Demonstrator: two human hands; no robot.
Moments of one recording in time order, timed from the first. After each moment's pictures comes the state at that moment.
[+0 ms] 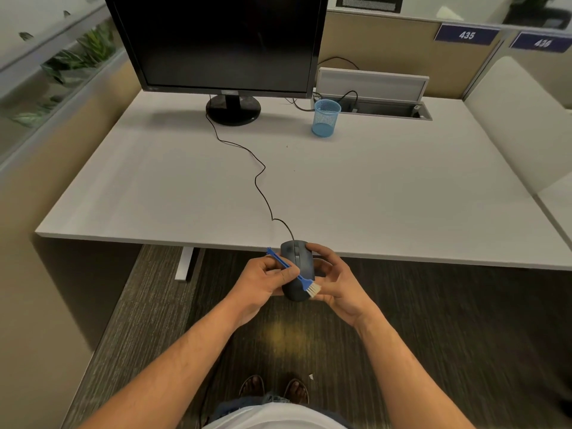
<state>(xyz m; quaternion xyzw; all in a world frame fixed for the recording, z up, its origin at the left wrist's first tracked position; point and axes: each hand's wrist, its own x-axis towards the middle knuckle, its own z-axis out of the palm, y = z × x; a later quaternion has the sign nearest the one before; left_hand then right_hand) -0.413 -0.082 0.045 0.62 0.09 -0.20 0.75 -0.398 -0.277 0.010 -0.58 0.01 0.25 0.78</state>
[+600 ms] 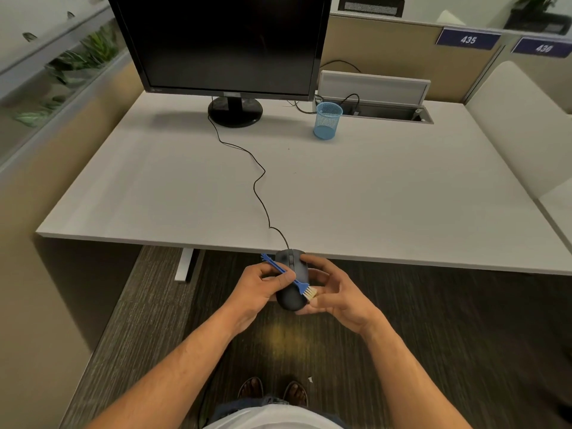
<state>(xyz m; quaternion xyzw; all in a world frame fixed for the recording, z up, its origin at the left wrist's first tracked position) -0.417 -0.078 0.033 0.60 0.12 -0.19 0.77 -0.401 -0.285 0.011 -0.54 -0.04 0.32 0.78</state>
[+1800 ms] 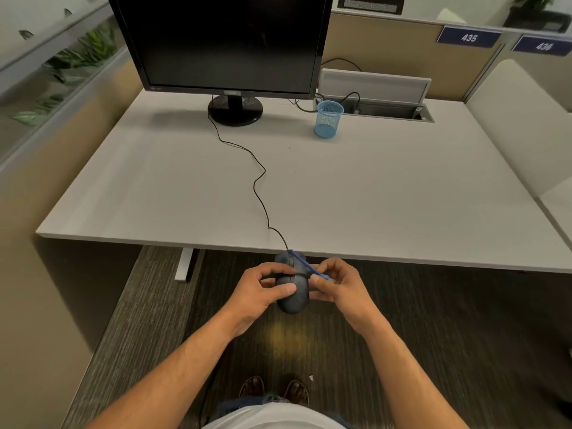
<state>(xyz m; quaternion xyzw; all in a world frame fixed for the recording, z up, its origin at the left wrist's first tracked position) -0.420 -0.064 0.016 0.69 0.05 -0.18 0.70 -0.407 -0.271 0.027 -0.68 0.05 0.18 0.71</state>
